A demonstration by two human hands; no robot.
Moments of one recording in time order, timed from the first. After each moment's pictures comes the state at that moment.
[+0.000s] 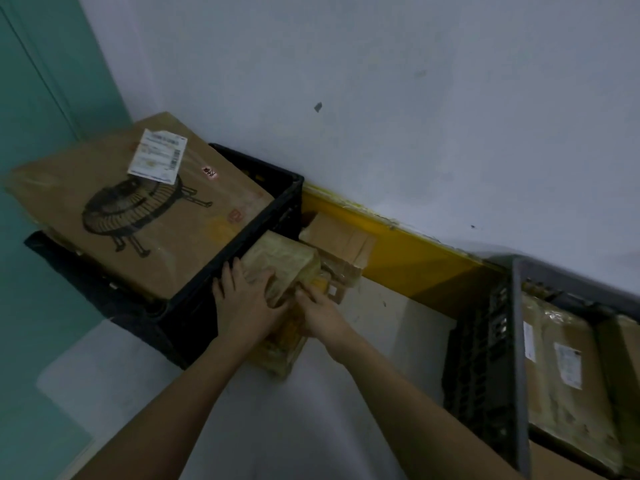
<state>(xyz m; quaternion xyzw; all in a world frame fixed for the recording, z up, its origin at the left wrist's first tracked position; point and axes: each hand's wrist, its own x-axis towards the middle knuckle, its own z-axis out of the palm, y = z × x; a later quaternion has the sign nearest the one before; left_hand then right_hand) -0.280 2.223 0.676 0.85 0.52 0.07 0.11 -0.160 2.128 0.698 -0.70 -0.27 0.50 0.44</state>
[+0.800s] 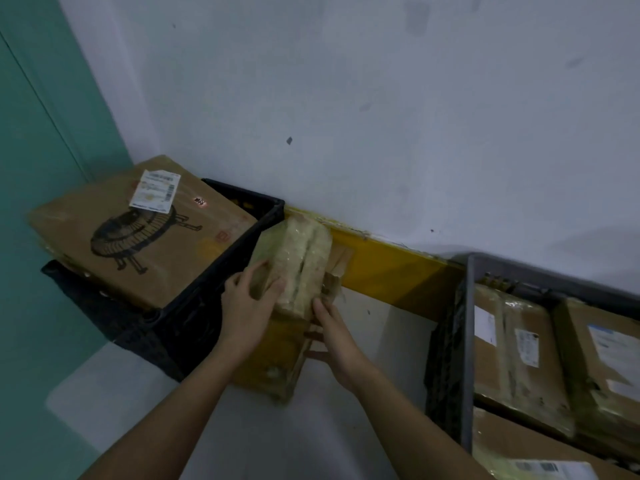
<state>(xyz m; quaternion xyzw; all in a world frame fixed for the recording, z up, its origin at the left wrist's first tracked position) -0.273 2.155 0.741 0.71 0.46 0.31 0.44 -0.150 2.042 0.716 -0.60 -0.19 0.52 0.58</state>
